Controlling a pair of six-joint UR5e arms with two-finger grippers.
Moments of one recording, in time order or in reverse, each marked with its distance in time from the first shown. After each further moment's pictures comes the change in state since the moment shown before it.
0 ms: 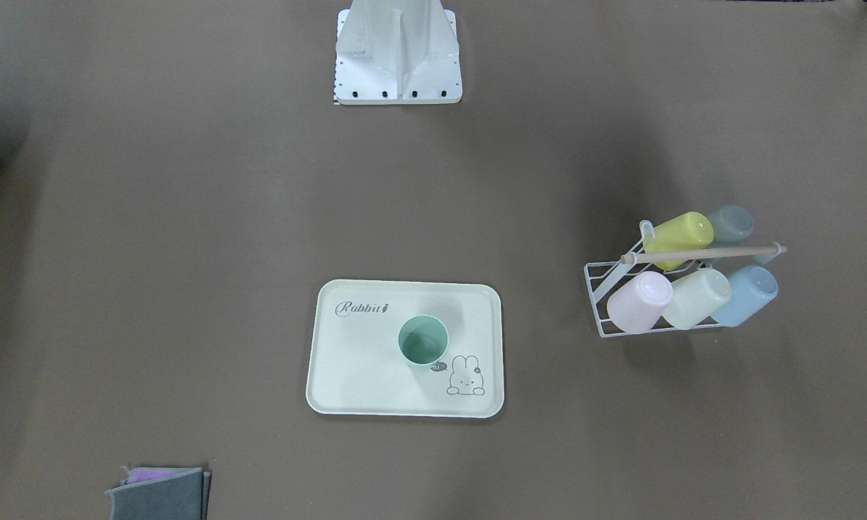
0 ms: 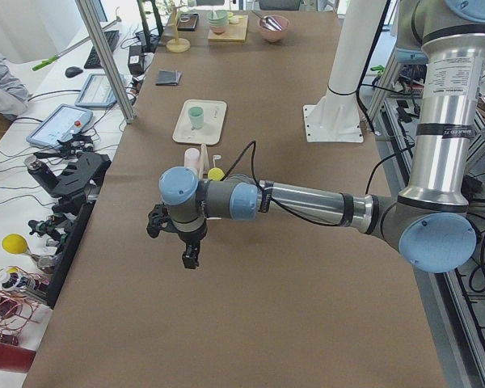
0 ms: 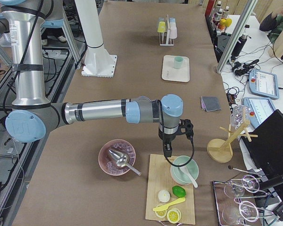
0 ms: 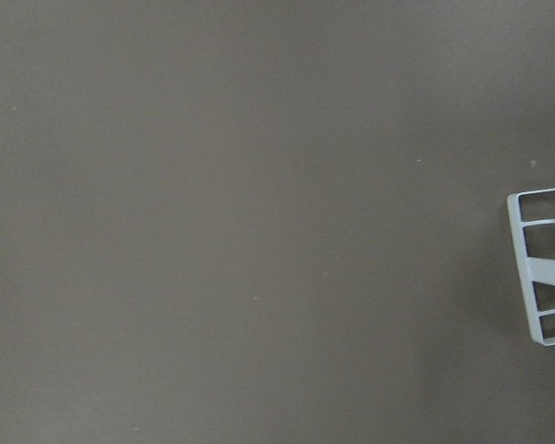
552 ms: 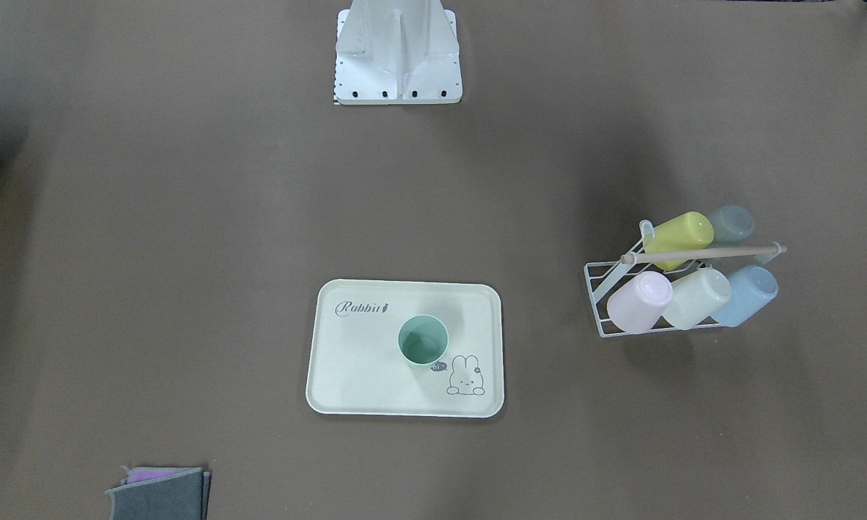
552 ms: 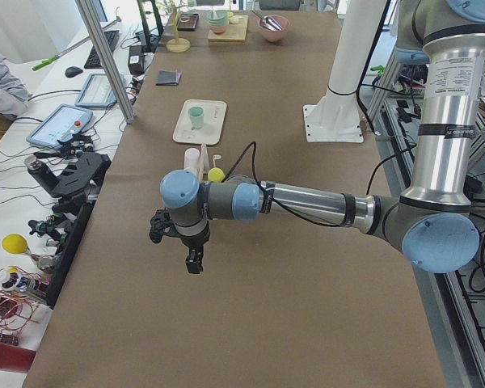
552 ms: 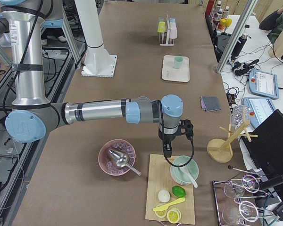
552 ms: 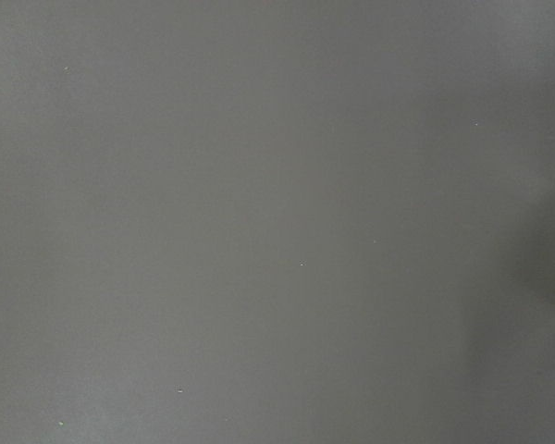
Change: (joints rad) left arm -0.005 0.004 -0.010 0.056 0.009 0.000; right arm 0.000 0.001 -0.002 0.000 0.001 0.002
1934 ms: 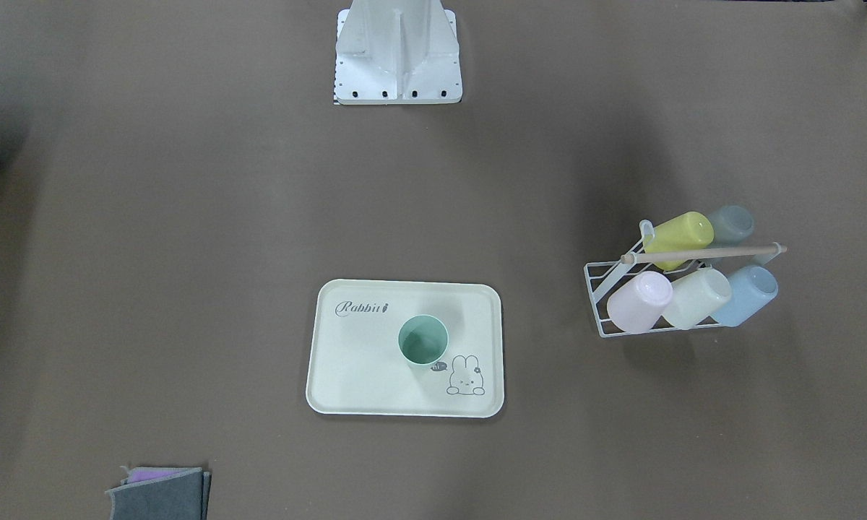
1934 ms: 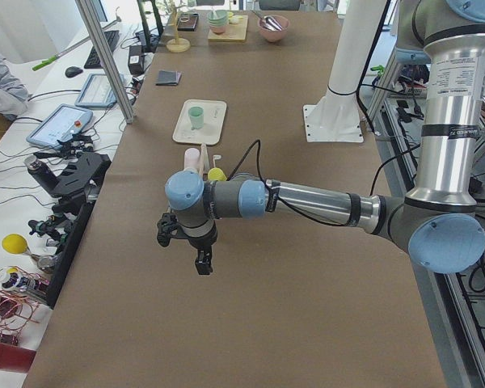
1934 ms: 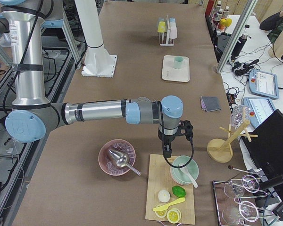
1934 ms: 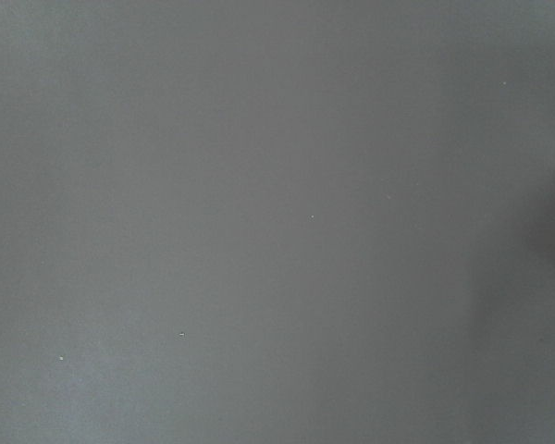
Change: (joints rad) left arm -0.001 0.028 -0.036 0.055 -0.002 -0.001; right arm -0.001 -0.001 -0.005 -0.001 0.002 -0.001
